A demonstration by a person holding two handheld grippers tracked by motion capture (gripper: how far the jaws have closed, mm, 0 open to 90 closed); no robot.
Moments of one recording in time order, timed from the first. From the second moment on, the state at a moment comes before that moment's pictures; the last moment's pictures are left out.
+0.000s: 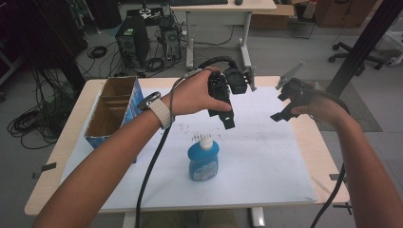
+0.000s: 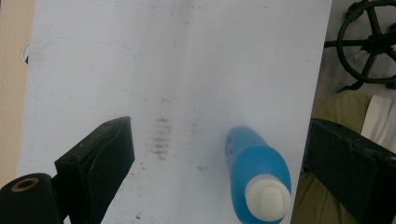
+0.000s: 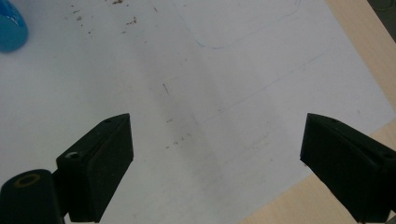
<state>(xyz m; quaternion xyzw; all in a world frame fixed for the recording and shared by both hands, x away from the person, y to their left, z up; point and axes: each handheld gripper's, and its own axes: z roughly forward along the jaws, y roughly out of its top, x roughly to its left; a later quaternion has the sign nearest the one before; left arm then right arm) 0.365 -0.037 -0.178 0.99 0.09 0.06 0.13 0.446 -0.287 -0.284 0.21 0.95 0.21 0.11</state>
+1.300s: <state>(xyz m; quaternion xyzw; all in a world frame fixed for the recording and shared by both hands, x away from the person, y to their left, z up) 0.344 -0.020 -0.164 0.98 0.11 0.07 0.13 0.438 -0.291 -0.280 0.22 0.94 0.22 0.11</state>
